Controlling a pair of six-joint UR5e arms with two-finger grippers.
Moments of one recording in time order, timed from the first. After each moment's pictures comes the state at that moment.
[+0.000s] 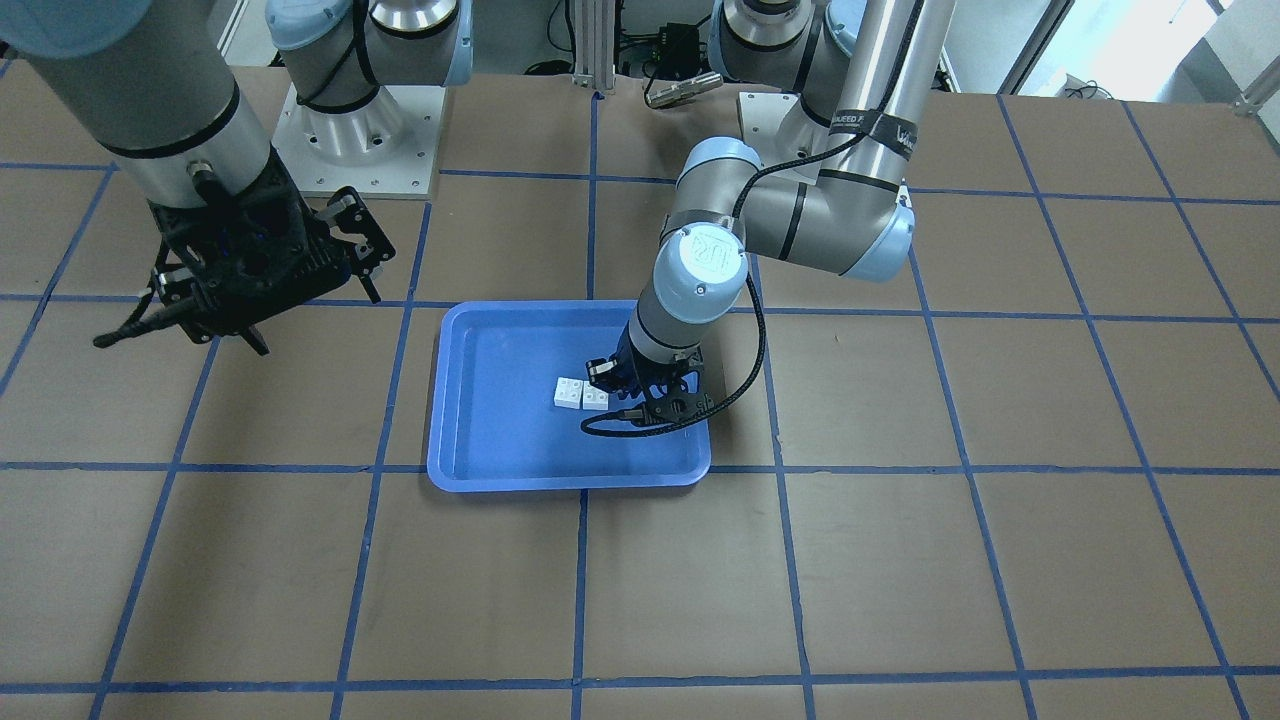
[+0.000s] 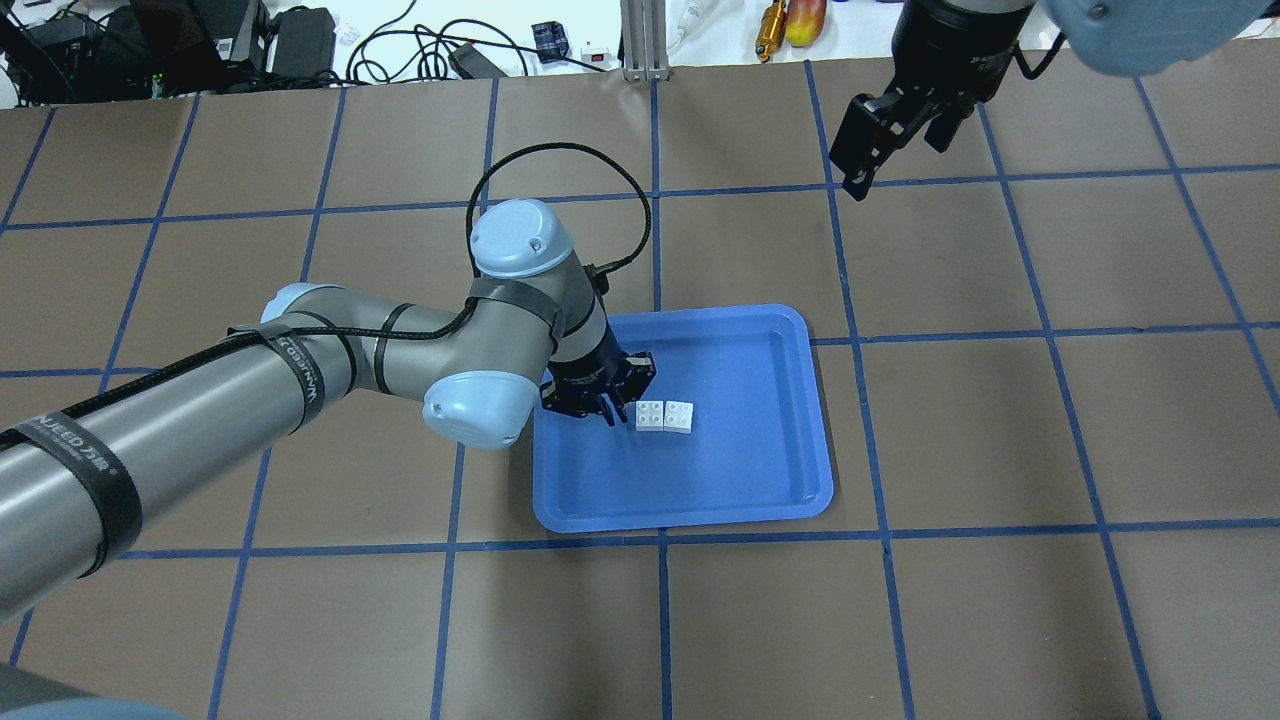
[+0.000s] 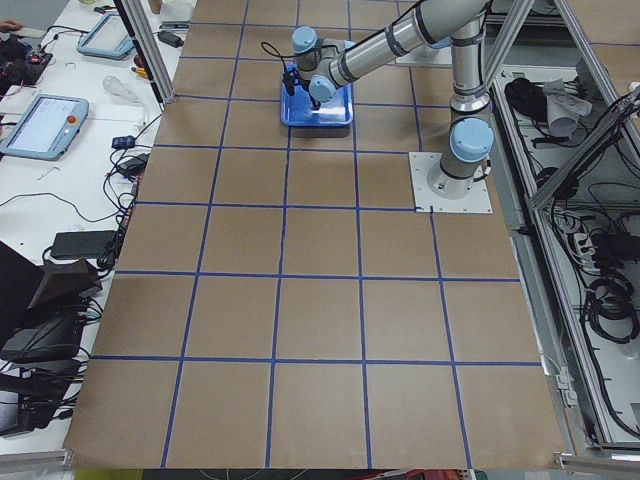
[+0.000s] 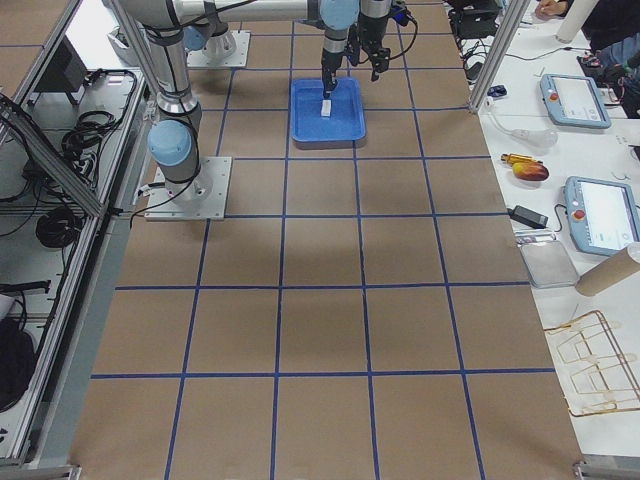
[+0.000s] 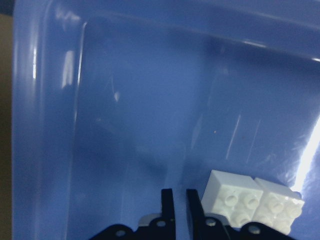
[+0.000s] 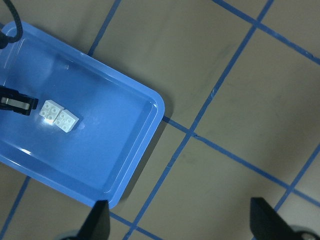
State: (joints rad) left arm -1.85 -1.96 -1.93 -0.90 1.37 -0.50; right arm 1.61 -1.42 1.39 -1.53 -1.54 -0.44
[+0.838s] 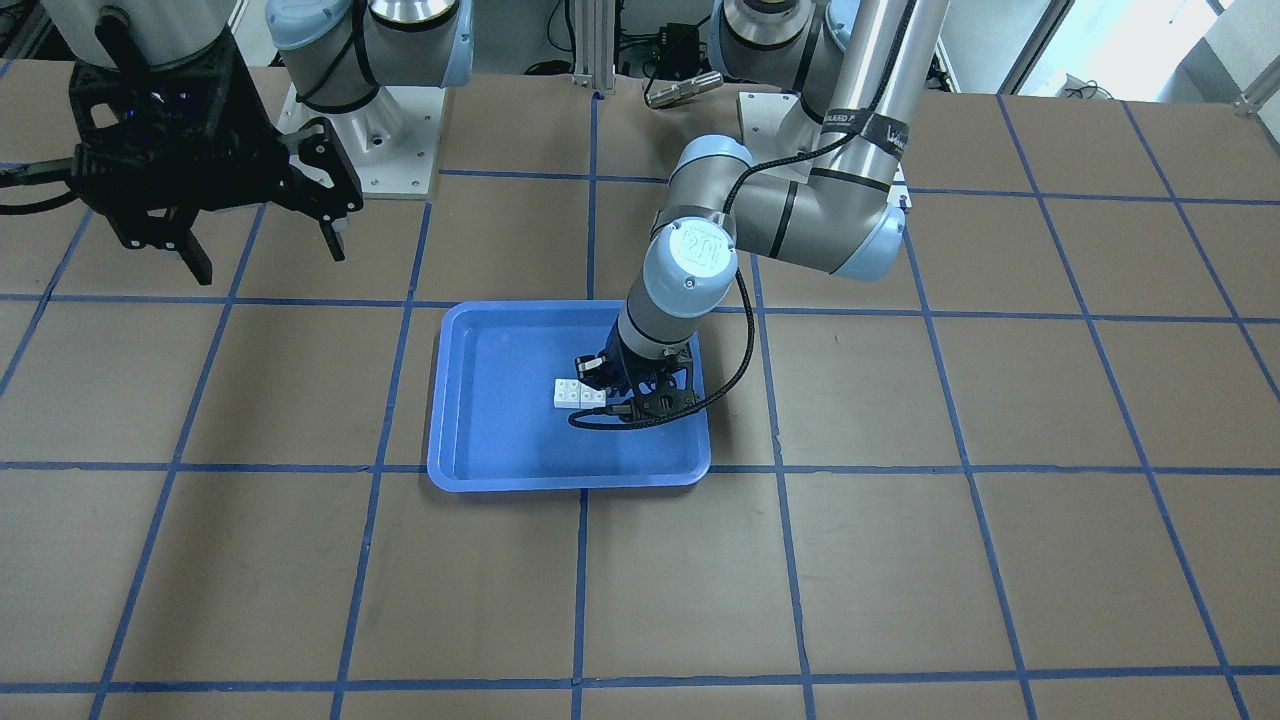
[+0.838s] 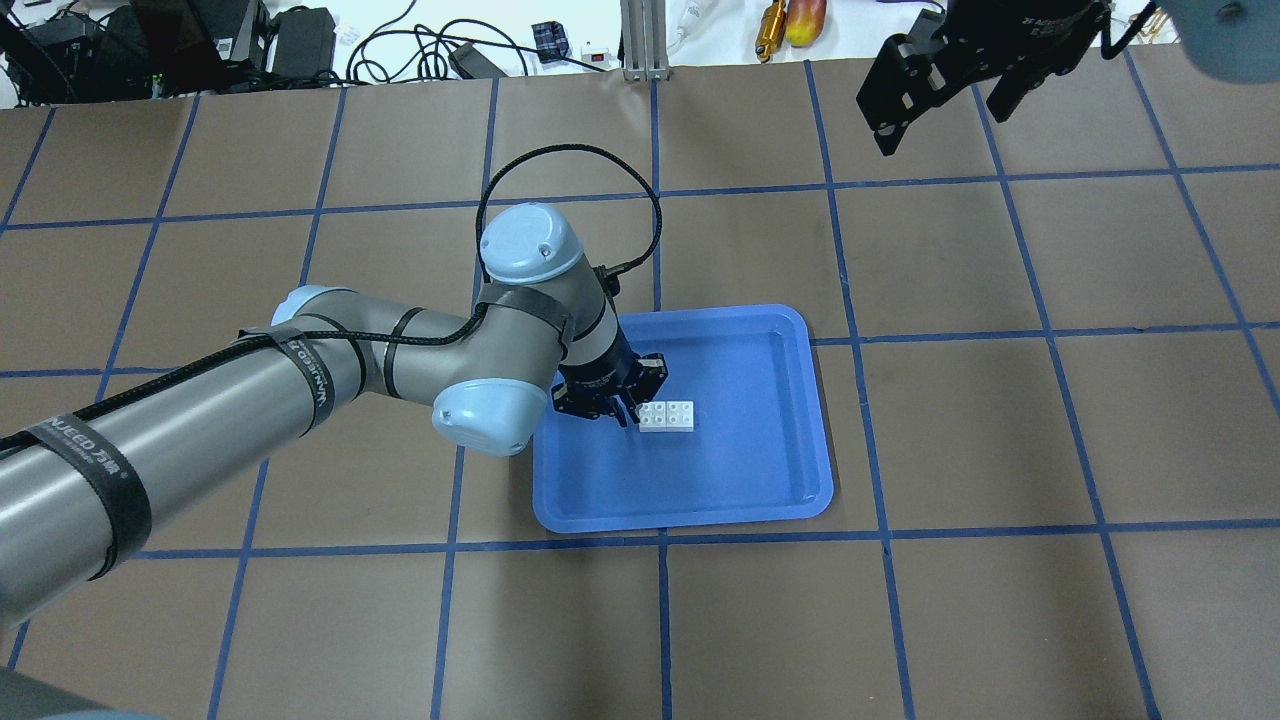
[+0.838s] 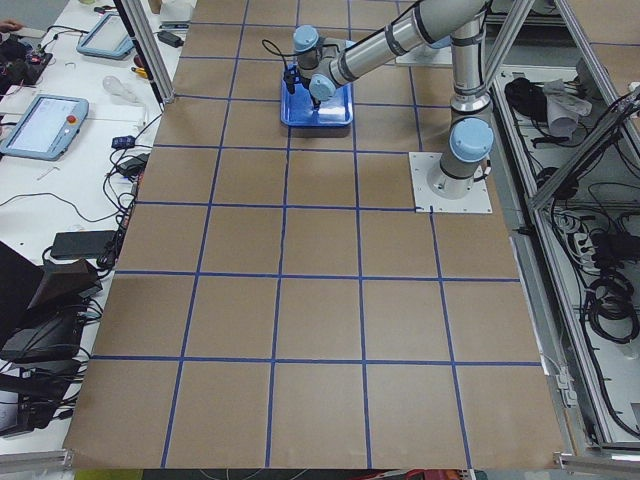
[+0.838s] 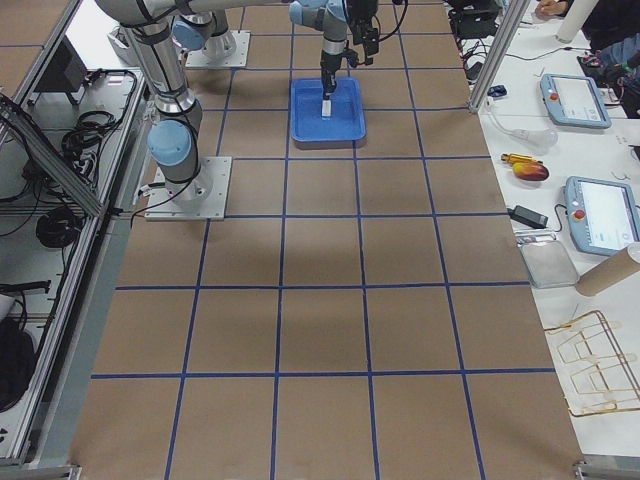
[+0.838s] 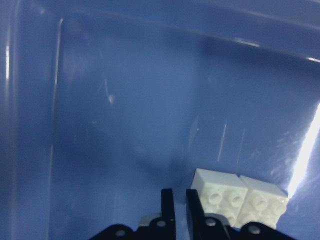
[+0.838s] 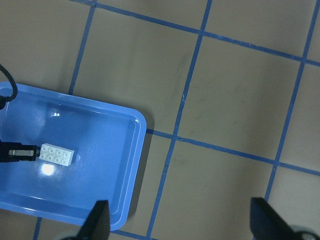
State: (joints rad) left arm -1.87 -1.96 -1.93 -0.88 1.36 -0.51; right arm 1.59 -1.52 1.43 -1.60 -1.56 -0.21
